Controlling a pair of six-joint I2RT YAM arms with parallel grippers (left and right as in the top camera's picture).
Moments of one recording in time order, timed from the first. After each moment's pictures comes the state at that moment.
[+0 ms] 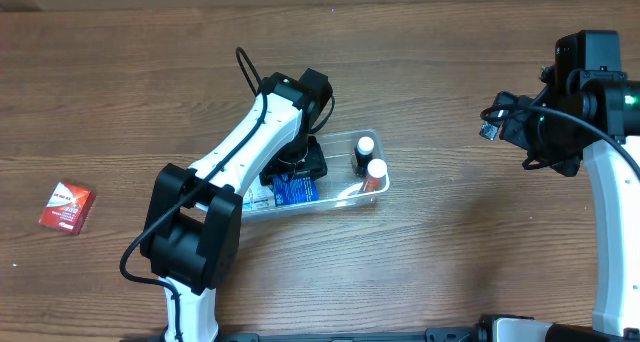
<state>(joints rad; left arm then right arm) -0.48 2.04 1.61 -1.29 0.02 -0.71 -0.07 1.48 1.65 -1.44 -0.05 0.38</state>
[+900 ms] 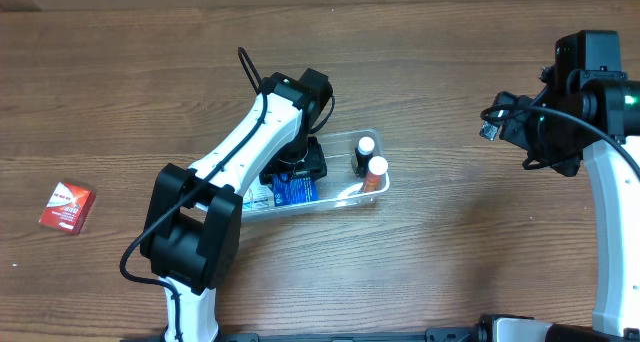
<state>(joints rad) -0.48 2.04 1.61 -1.29 0.02 -0.67 -0.07 1.48 1.65 -1.44 -0.05 0.38</state>
